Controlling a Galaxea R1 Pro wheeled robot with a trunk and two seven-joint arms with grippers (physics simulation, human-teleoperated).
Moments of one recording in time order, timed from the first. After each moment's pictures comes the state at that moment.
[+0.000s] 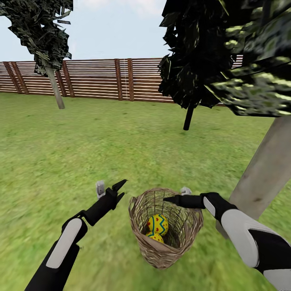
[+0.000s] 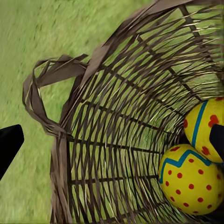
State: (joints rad) left arm -0.37 0.02 -0.09 -1.39 1.35 0.54 -0.10; right arm -1.02 -0.08 -0.16 -0.18 0.07 0.49 0.90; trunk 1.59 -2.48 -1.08
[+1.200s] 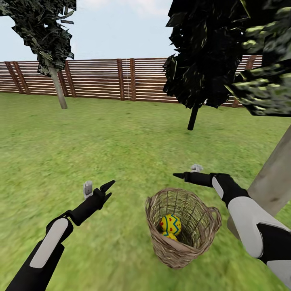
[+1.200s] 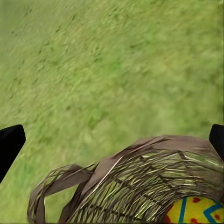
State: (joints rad) left arm -0.37 0.14 -0.06 -1.39 1.35 0.53 -0.10; right arm -1.08 -0.12 -0.19 -0.41 0.04 0.47 0.79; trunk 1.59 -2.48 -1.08
